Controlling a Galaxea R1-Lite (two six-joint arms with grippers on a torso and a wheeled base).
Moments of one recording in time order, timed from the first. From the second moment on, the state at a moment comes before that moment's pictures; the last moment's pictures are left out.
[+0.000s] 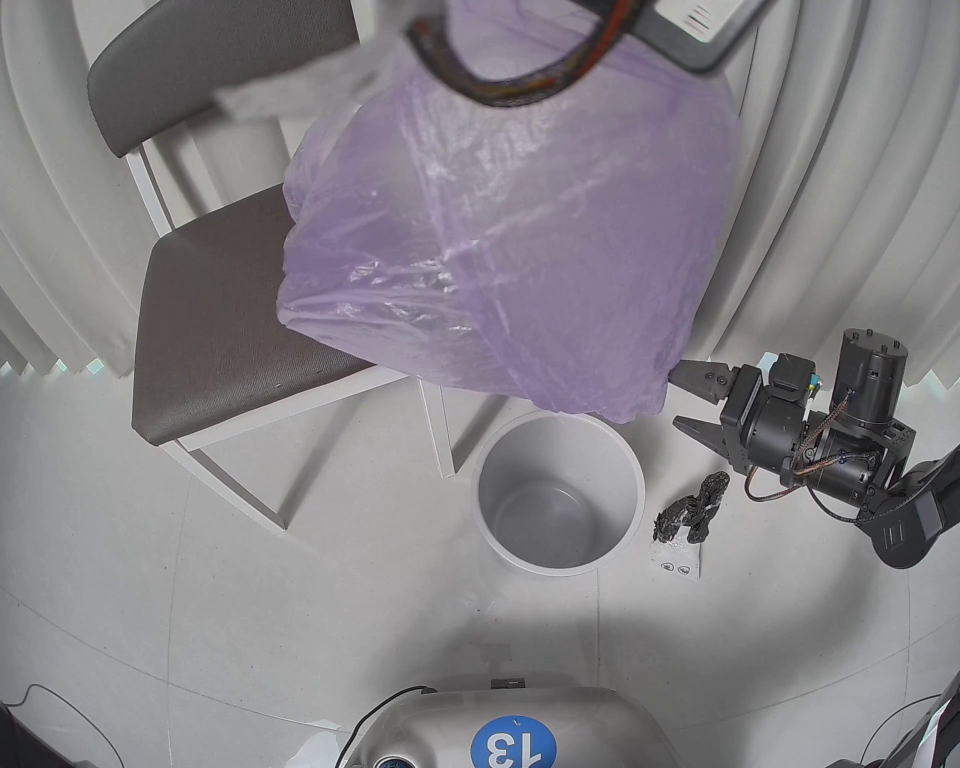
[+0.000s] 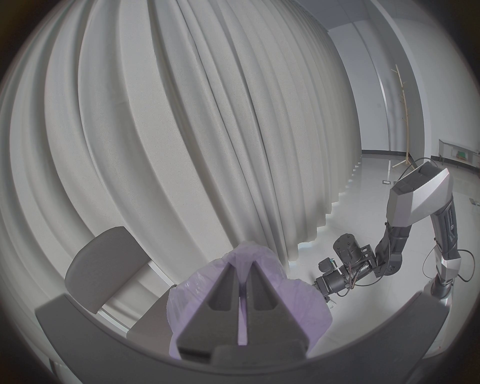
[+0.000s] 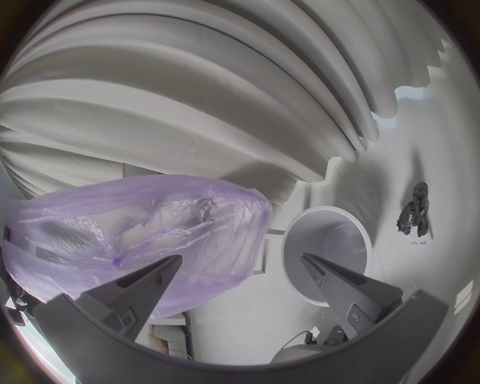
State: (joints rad) left arm -1.34 1.69 -2.00 0.24 0.80 0.65; right arm 0.33 1.78 -0.66 -1.02 0.38 0.91
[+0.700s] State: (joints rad) left arm -1.37 1.69 -2.00 0.24 0.80 0.65; right arm 0.25 1.94 -0.53 -1.47 0.41 0.98
